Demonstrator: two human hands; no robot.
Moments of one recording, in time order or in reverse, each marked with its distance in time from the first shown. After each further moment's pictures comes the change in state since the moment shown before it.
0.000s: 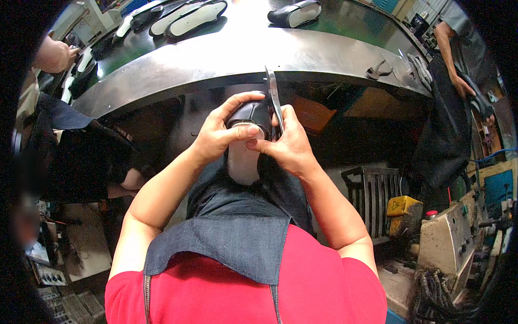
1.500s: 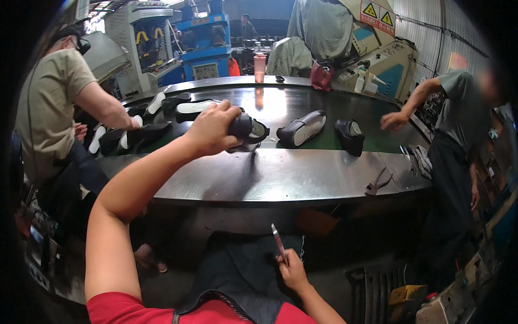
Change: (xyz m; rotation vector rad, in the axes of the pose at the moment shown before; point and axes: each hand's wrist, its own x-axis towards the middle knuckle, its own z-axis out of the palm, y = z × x) left_hand 0.158 0.157 -0.114 1.669 0.225 0.184; right_hand -0.024 0.095 -0.010 -0.172 -0.058 -0.020
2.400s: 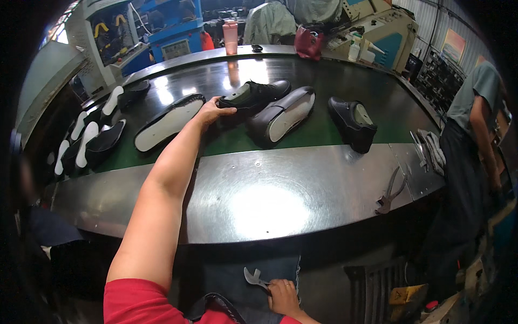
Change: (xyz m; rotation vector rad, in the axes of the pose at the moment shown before) left_hand 0.156 -0.125 0.292 -1.155 -0.167 -0.662; right_hand -0.010 0.045 0.003 -0.530 -0.054 -0.122
